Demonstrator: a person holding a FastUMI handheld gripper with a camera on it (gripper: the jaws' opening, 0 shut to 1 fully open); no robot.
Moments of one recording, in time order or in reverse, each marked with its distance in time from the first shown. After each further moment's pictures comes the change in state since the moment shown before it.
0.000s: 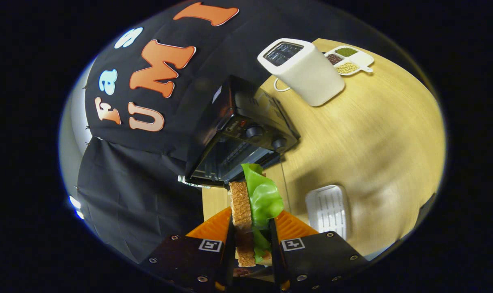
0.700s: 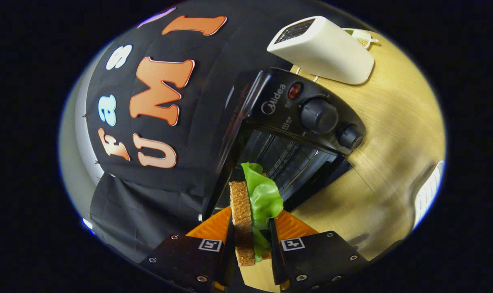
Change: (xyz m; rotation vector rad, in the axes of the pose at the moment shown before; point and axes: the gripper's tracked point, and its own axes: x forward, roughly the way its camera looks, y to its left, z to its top) arm 0.148 0.069 0.022 0.220 -0.273 0.141
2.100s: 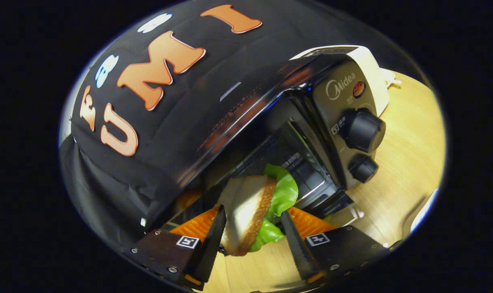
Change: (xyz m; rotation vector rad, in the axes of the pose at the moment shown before) arm 0.055 -0.034 0.013 -0.343 -0.133 -0.307
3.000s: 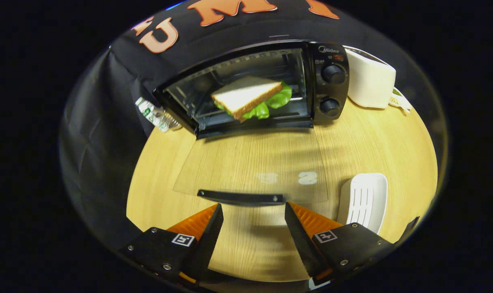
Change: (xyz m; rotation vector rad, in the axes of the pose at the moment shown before) arm -0.144 -0.079 -0.125 -0.567 0.436 -0.067
